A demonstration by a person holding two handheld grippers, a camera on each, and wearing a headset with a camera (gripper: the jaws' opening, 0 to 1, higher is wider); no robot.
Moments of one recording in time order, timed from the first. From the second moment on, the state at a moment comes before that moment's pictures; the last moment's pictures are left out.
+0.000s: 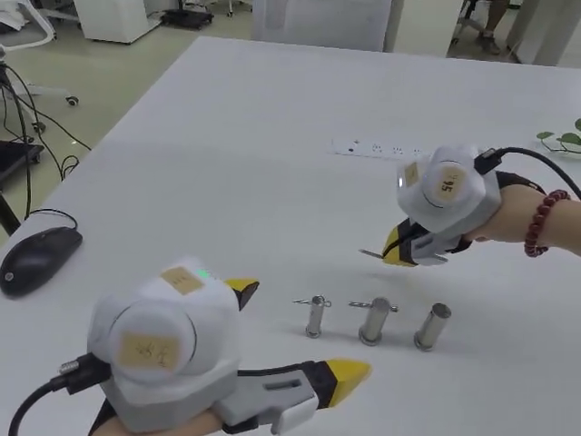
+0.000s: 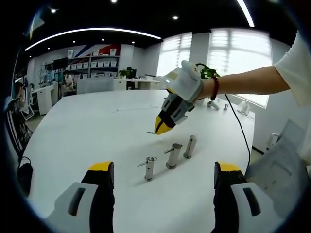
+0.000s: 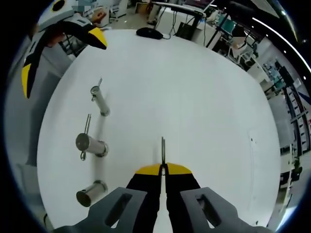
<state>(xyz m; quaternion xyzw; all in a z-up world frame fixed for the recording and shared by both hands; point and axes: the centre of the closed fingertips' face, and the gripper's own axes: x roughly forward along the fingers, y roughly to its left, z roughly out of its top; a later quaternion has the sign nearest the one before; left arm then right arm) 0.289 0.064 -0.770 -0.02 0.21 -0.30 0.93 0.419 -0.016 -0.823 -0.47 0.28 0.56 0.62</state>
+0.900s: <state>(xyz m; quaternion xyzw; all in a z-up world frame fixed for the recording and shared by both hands) 0.285 0.048 -0.748 -0.08 0.21 -0.32 0.92 0.360 -0.012 -0.762 -0.46 0.19 0.57 0.66</state>
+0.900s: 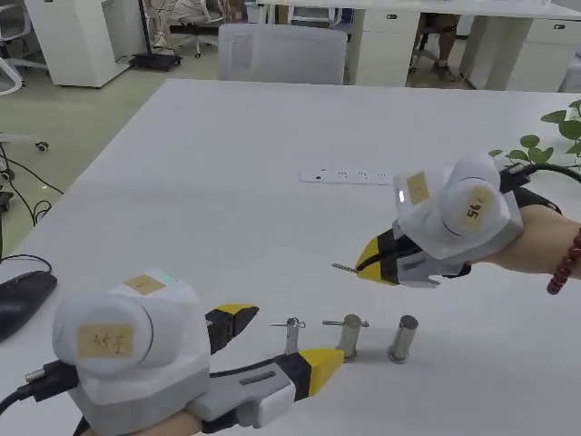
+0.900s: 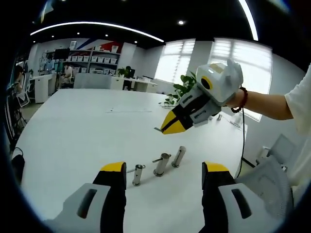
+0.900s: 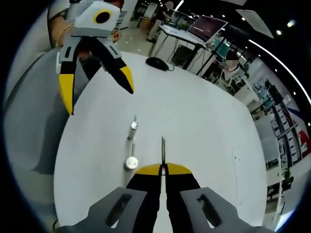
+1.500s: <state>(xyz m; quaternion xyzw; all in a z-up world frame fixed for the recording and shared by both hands) 0.281 0.027 -0.746 -0.18 0.24 -0.35 0.89 0.316 -0.014 -0.768 -0.45 0.17 0.59 0.65</state>
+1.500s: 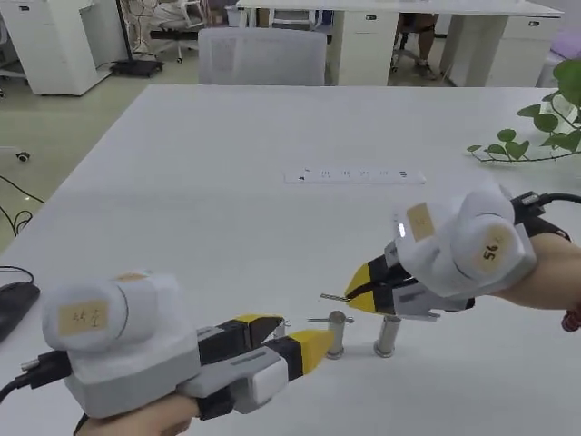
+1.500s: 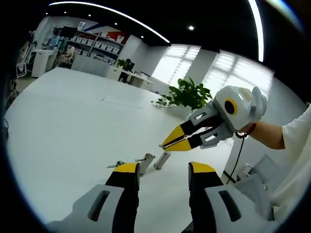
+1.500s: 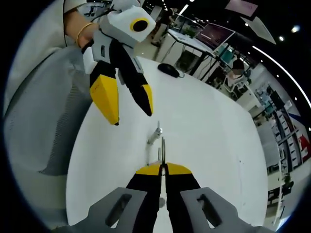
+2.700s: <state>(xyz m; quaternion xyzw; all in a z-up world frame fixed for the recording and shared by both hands) 0.273 0.016 -0.766 -0.26 0.29 -0.34 0.86 0.266 0.007 -0.779 -0.43 0.16 0.62 0.64</state>
